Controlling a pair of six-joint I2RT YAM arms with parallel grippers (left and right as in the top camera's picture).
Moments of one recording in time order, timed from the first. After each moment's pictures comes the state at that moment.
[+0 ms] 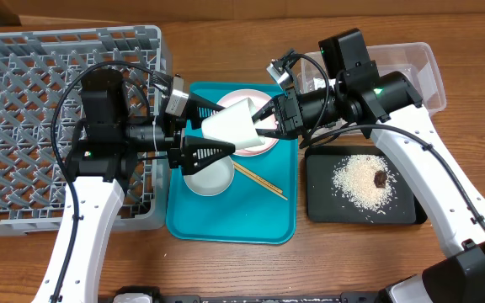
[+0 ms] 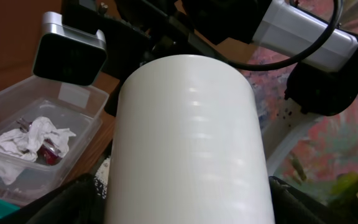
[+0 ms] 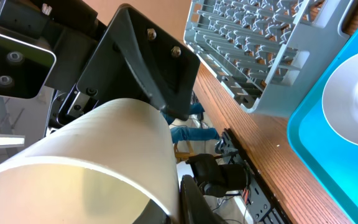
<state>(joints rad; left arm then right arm) -0.03 1.31 1.08 -0.29 1.48 0.08 0.39 1.66 1.58 -0.88 -1.22 0.41</state>
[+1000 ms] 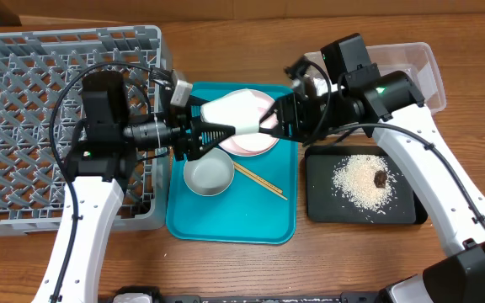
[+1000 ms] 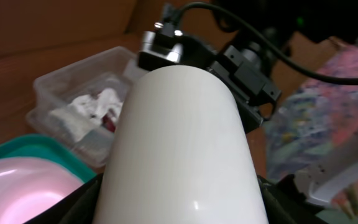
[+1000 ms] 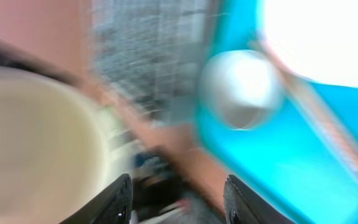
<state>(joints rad) -0.01 1.31 1.08 -0.37 1.19 0.04 0.36 1.66 1.58 -1.05 -0.73 0.43</state>
